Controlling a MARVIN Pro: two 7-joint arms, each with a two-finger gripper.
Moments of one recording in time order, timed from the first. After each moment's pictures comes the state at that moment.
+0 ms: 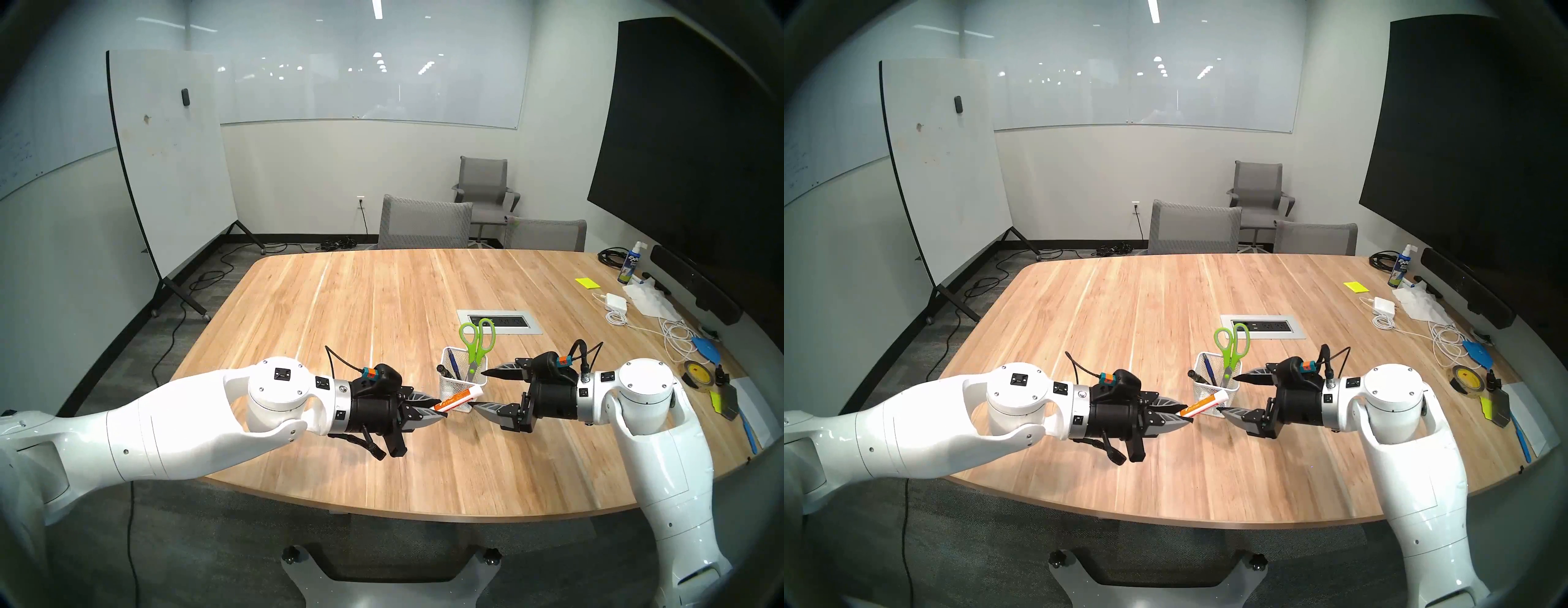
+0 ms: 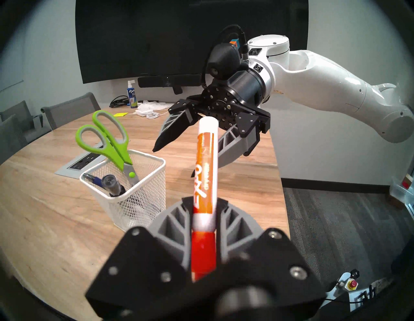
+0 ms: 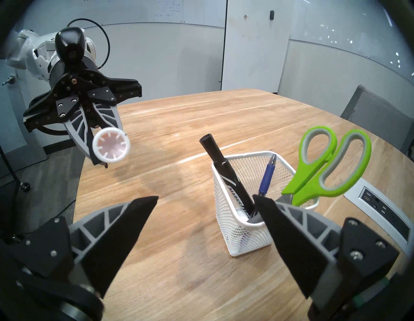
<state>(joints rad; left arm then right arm) 0.83 -0.69 -0.31 -1.81 -0.84 0.08 -0.41 -1.58 -1.09 1.69 -1.78 0.06 0.37 1.18</state>
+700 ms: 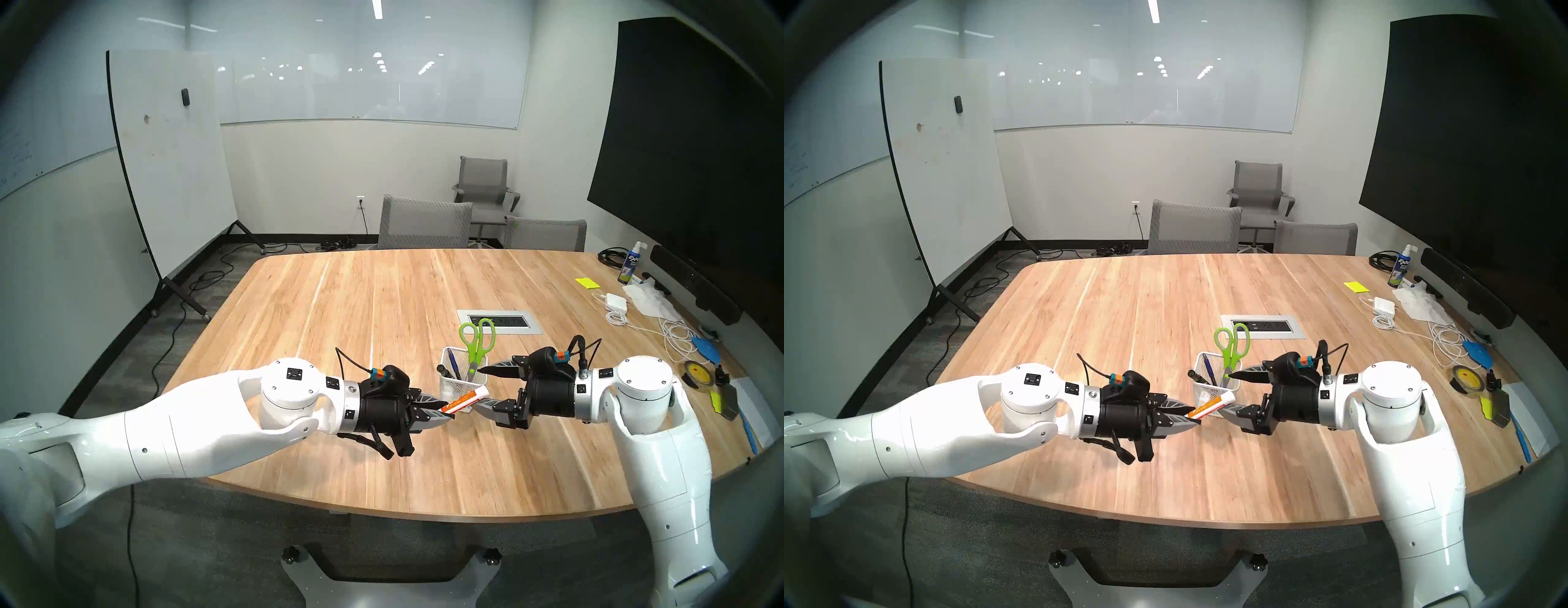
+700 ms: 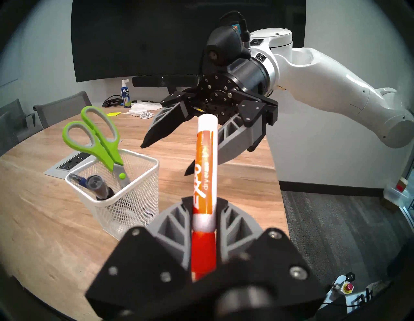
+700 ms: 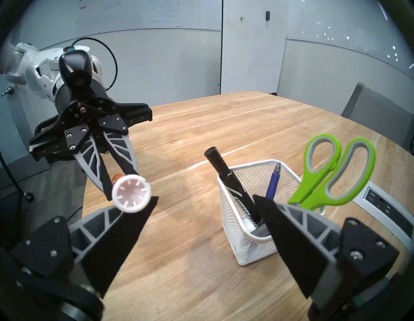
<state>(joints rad) 0.82 -0.76 -0.30 -1.73 -0.84 0.07 -0.46 -1.58 -1.12 1.70 -1.82 0.06 0.43 1.17</state>
